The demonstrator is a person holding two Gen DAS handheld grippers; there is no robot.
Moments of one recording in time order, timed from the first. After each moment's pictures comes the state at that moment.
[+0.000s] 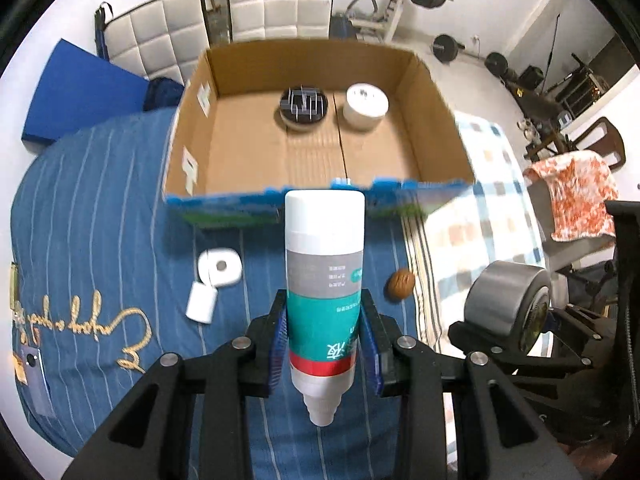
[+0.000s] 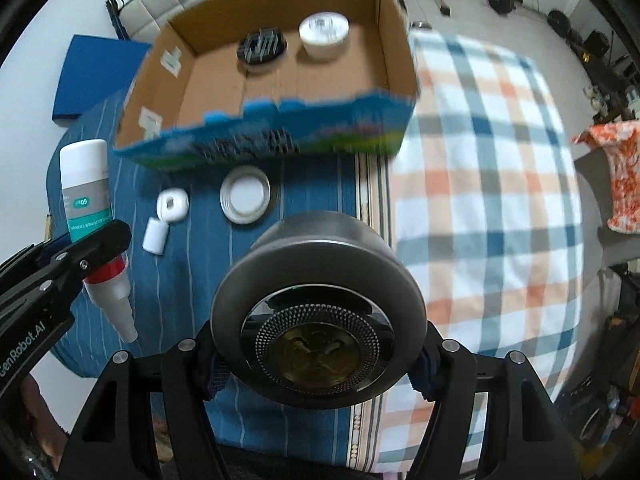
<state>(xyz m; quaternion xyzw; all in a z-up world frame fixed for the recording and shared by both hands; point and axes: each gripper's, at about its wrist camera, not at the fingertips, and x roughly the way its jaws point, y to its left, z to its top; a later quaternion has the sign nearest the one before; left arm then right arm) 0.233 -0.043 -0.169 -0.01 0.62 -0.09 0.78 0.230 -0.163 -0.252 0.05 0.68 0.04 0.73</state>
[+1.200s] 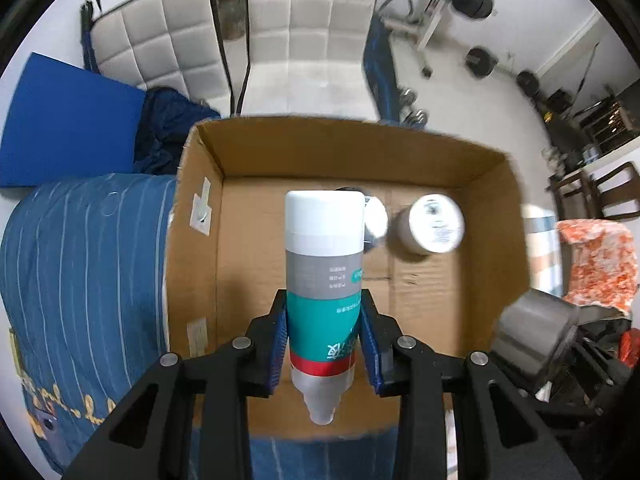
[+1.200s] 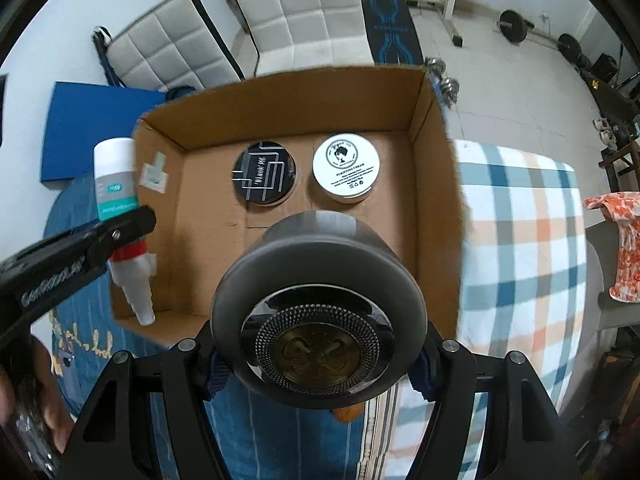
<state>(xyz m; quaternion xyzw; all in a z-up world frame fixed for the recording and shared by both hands) 0.434 -0.017 -0.196 -0.04 0.62 -0.06 0.78 0.434 -0.144 -0.276 0.04 0.67 0.04 0.74</state>
